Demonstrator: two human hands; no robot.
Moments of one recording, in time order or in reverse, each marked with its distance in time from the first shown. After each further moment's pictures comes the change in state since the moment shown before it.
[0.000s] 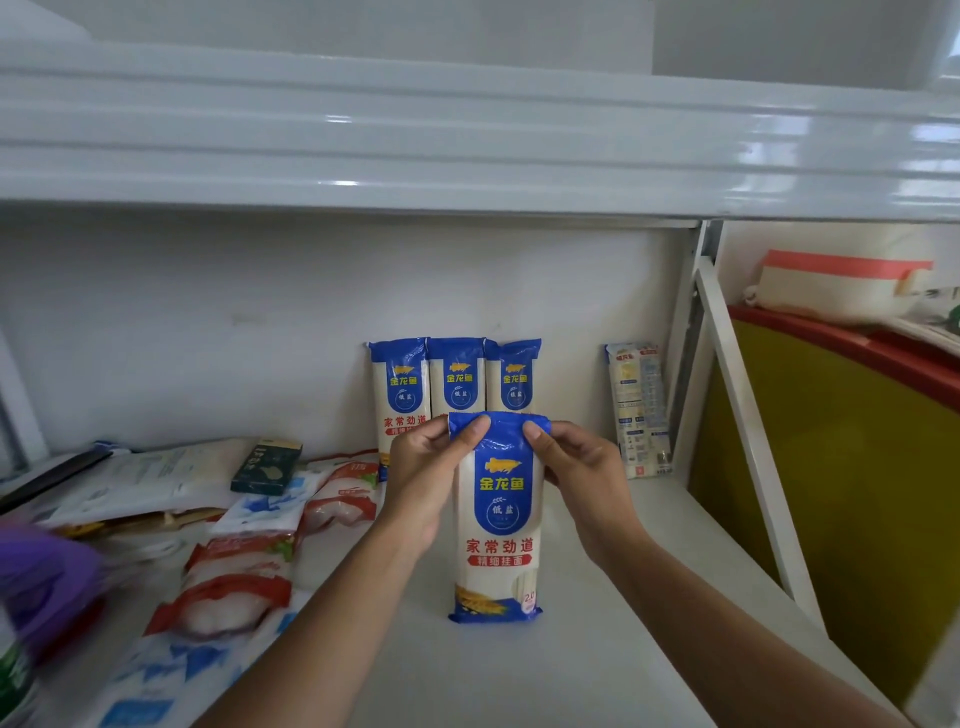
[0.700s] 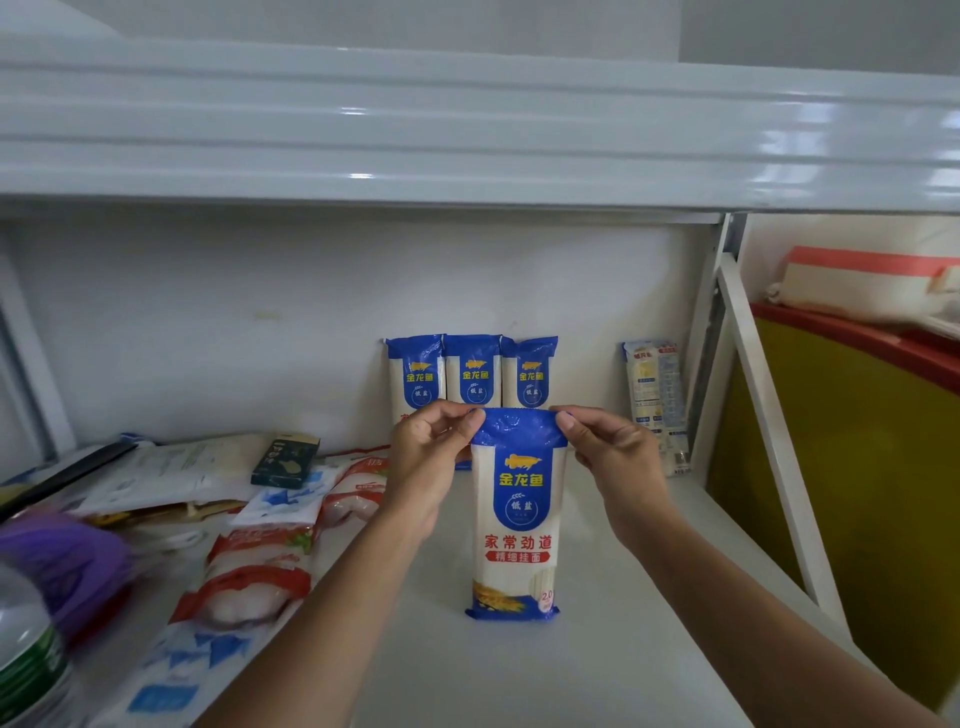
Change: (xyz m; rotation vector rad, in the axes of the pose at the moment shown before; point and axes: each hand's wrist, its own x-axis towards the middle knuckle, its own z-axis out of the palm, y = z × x) left_hand 0.017 -0.004 -0.020 0.050 0.042 0.128; right_hand 0.014 -0.006 -0.011 0.005 0.054 -0.030
